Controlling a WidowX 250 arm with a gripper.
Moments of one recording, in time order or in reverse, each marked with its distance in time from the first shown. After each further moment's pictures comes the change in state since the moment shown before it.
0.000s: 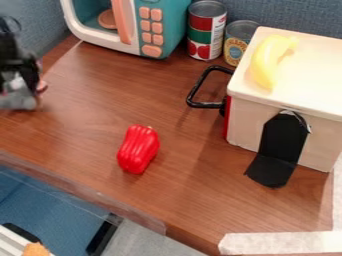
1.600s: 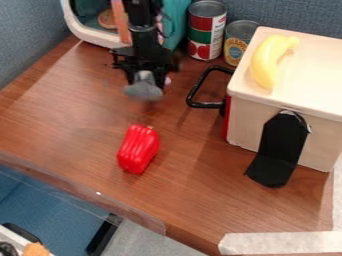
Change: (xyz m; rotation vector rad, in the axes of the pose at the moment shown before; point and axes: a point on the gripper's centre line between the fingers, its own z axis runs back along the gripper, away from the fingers) arm -0.003 -0.214 0.013 -0.025 0.060 -0.118
